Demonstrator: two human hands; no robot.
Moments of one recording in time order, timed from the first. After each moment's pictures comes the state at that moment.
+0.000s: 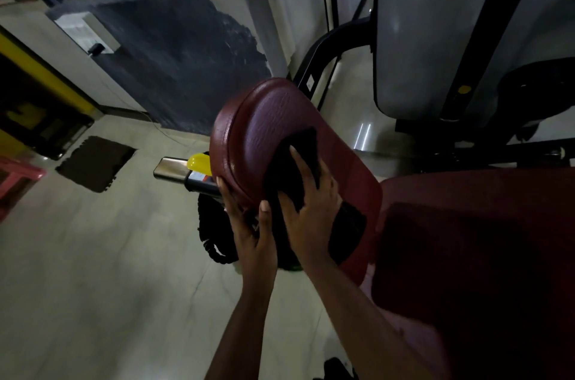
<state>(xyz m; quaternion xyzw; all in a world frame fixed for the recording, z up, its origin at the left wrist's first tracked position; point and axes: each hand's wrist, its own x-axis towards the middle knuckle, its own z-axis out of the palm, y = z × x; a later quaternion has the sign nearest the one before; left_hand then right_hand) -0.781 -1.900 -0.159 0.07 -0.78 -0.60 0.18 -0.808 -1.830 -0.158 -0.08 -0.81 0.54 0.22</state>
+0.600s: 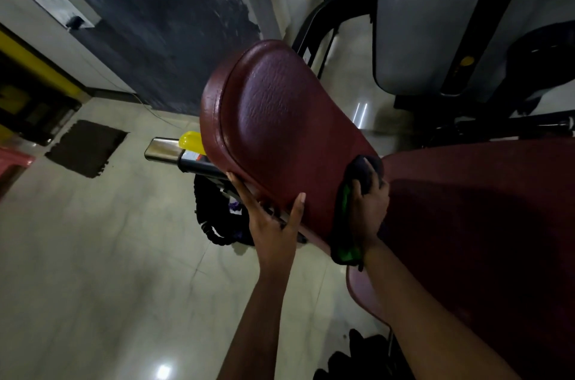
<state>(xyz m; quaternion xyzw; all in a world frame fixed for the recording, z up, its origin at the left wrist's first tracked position) -0.772 -1.885 -0.189 0.08 -0.82 -0.55 0.17 -0.816 -1.762 -0.263 -0.33 -0.74 0.58 0.09</state>
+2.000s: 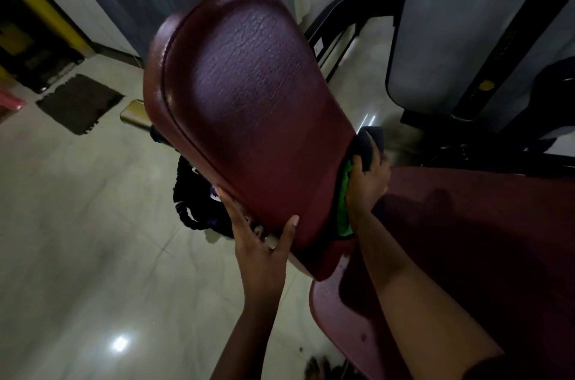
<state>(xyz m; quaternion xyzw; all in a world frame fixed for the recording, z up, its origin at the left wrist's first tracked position) -0.751 -1.844 -0.248 0.17 -0.80 -0.54 0.18 -0.887 -1.718 -0.315 -0.26 -0.77 0.57 0.13</state>
